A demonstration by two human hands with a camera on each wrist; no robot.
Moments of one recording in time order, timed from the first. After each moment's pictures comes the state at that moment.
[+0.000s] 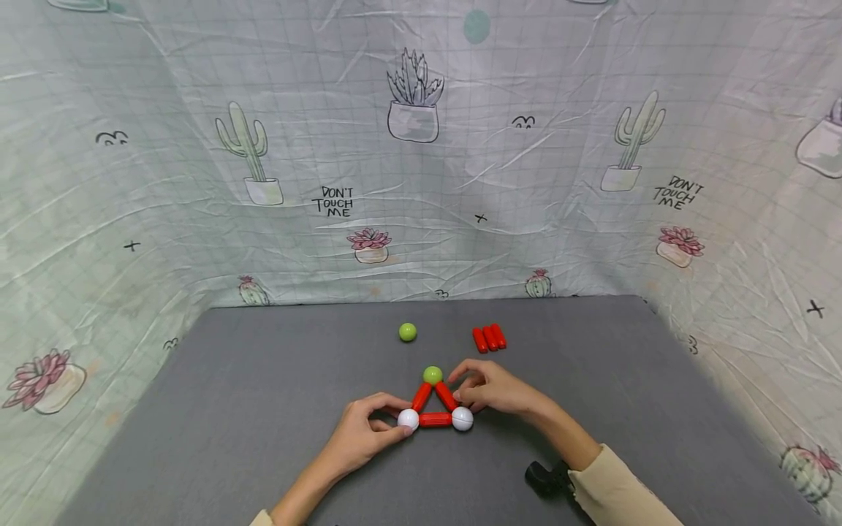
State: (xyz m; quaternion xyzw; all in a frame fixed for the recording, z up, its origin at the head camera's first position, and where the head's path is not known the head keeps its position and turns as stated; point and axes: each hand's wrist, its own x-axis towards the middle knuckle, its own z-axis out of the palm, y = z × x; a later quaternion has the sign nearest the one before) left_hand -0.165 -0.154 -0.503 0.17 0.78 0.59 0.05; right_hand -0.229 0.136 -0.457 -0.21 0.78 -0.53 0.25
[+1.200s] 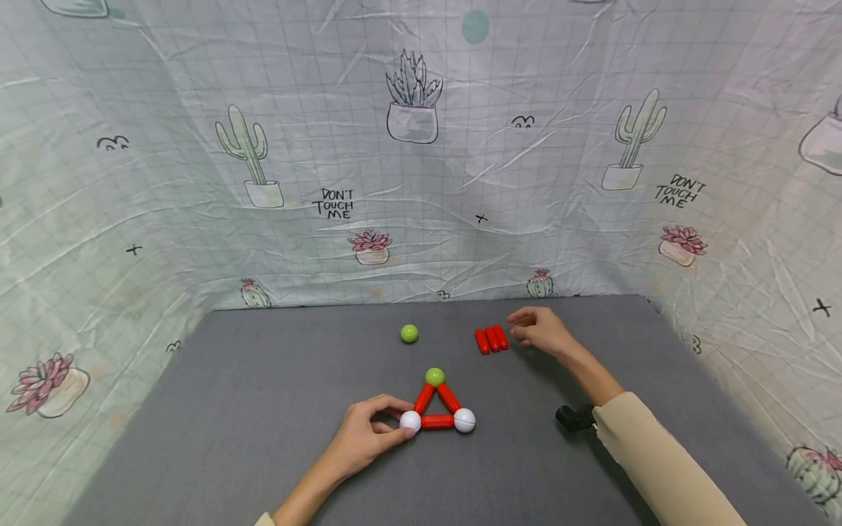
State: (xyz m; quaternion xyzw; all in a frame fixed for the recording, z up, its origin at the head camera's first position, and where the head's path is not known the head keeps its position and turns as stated) left_hand -0.166 -0.154 -0.506 0.18 0.79 0.58 0.04; right_hand -0.309 0.210 -0.444 -0.10 0.87 -0.48 0.08
